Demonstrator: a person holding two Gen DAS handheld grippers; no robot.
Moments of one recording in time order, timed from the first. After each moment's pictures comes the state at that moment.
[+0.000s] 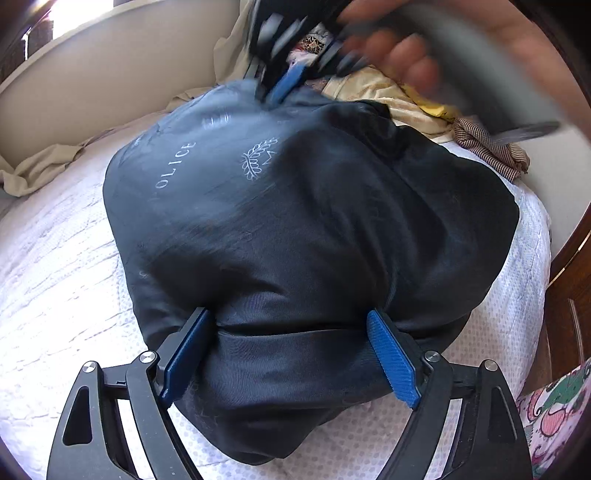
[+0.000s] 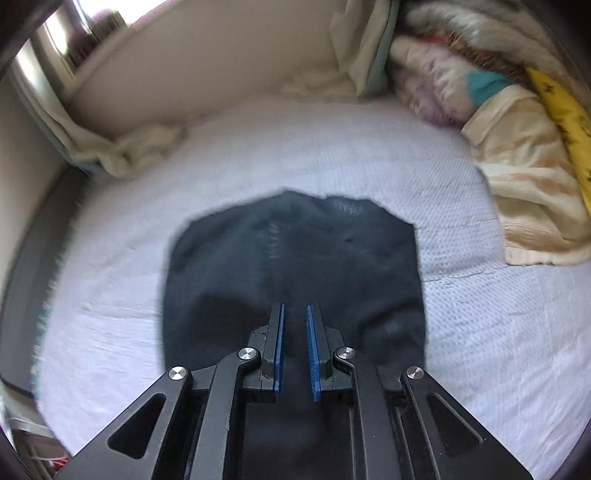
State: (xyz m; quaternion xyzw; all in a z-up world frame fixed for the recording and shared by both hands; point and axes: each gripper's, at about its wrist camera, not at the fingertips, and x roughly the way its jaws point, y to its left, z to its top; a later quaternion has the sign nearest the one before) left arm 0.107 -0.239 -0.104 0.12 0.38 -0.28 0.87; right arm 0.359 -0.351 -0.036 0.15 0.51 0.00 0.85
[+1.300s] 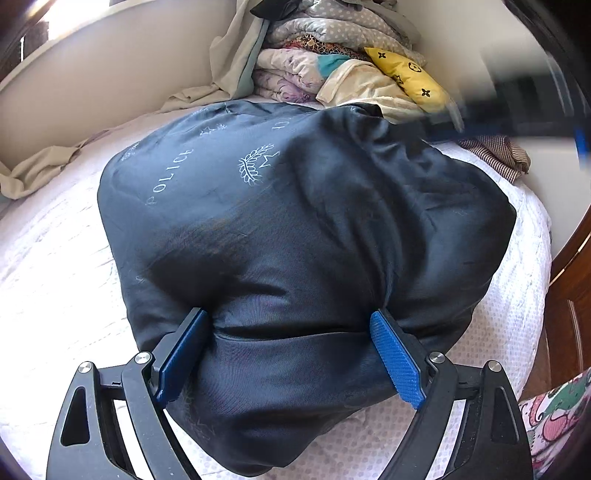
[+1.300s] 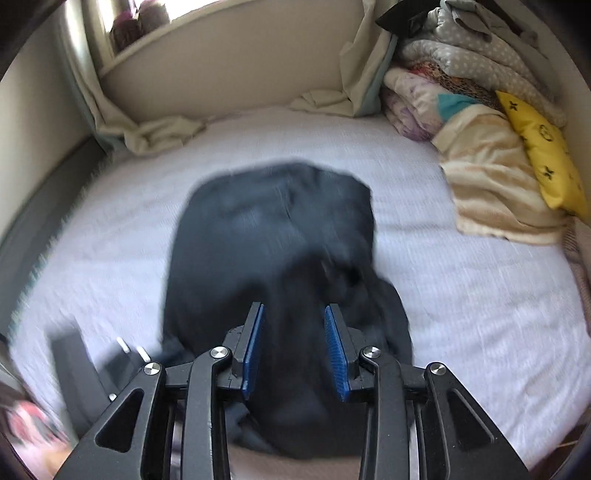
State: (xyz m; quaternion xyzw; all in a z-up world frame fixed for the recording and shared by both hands) left arm 0.116 -0.236 -0.105 0.12 0.39 -0.29 0.87; right arm 0.183 -0.343 -0.016 0.08 0.45 0.01 0.89
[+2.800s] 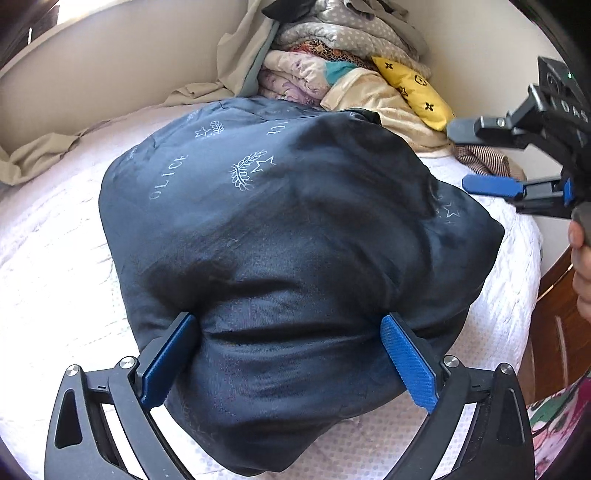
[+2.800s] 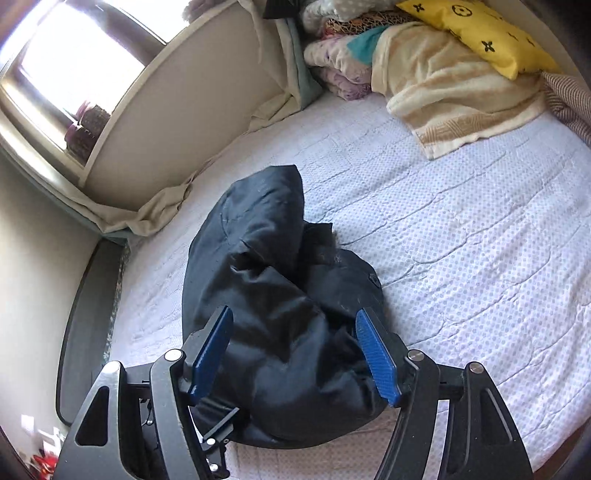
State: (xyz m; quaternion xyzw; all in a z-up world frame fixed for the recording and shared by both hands) left arm 0.120 -0.228 -0.094 0.09 0.40 -0.29 0.87; right arm 0.139 -0.443 -0.044 0.33 0.41 0.01 0.85
